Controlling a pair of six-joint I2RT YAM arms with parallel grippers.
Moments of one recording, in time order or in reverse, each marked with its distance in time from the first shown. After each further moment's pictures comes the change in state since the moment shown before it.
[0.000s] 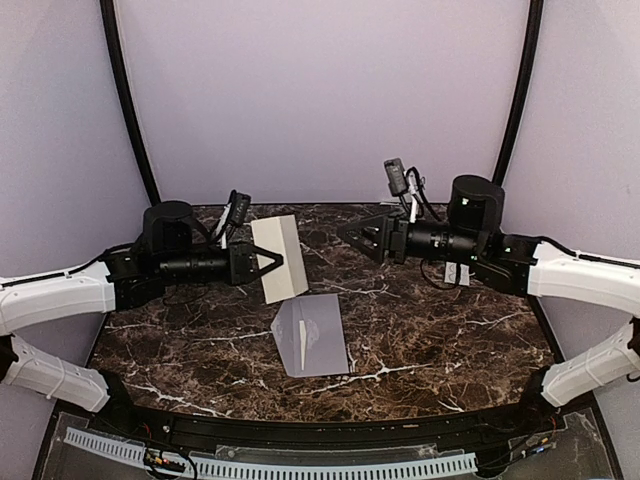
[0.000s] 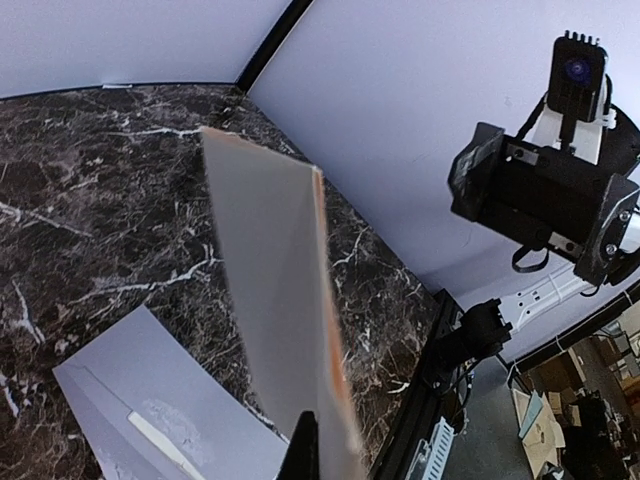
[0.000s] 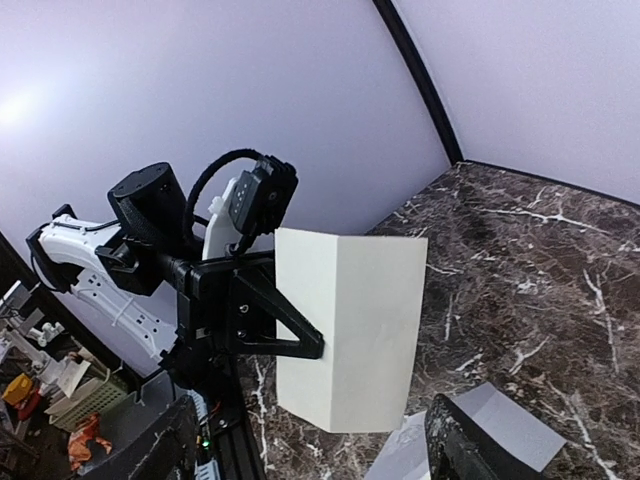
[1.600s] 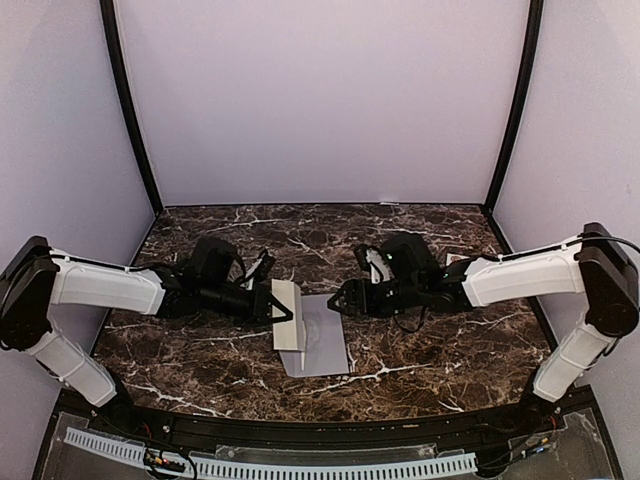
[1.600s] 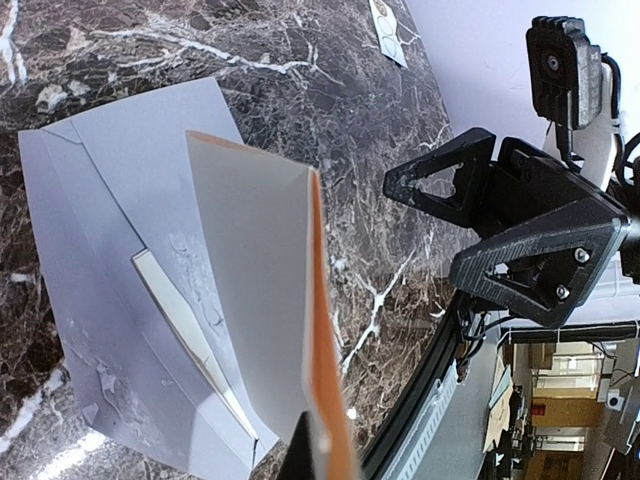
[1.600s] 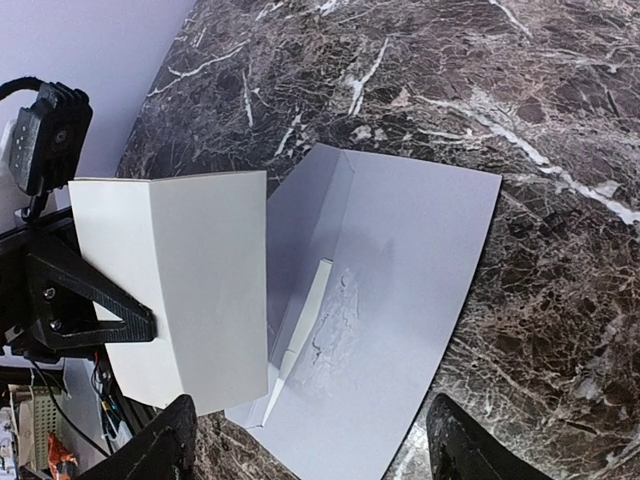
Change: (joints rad) left arm 0.047 0.302 -0.084 -0.023 0.167 -0.202; right arm 0.021 0.322 -0.067 -0.191 0.178 0.225
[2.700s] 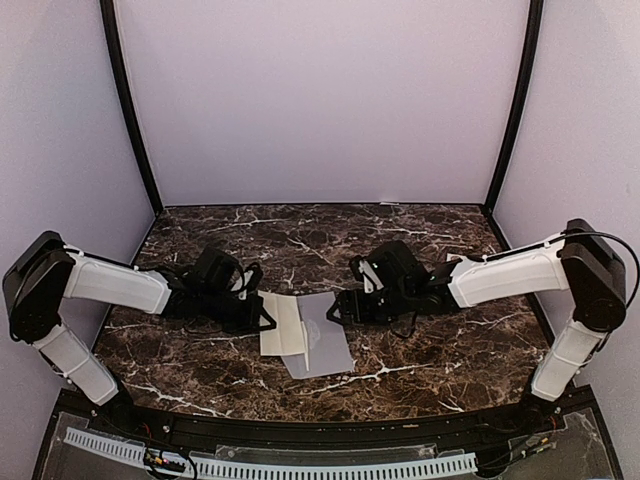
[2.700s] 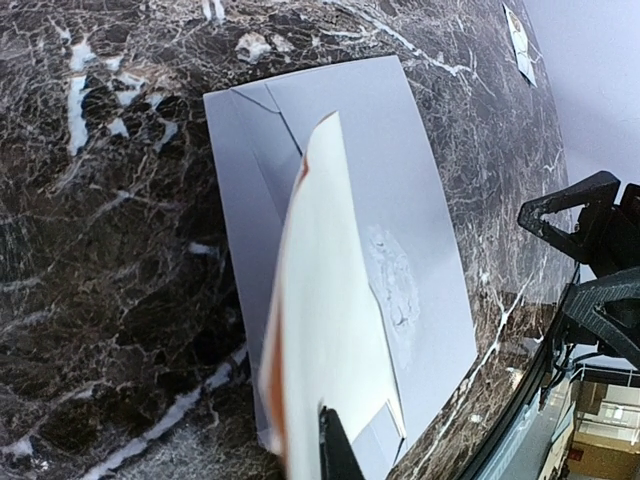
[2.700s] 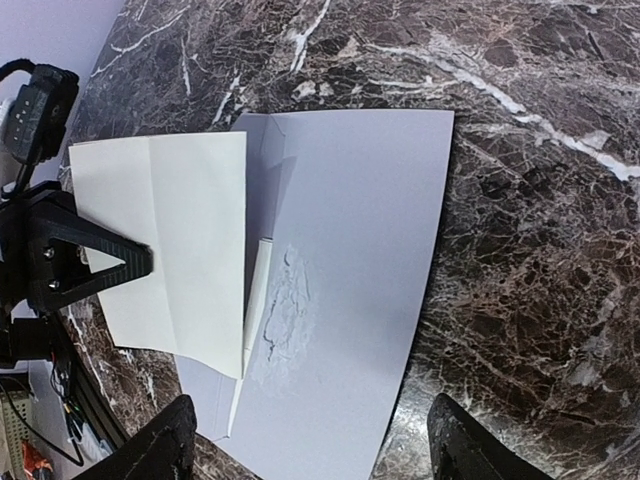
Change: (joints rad) left arm 0.046 0.074 -0.019 -0.100 -0.153 0.064; right arm 0.028 0.078 0.054 -0.098 0.066 0.005
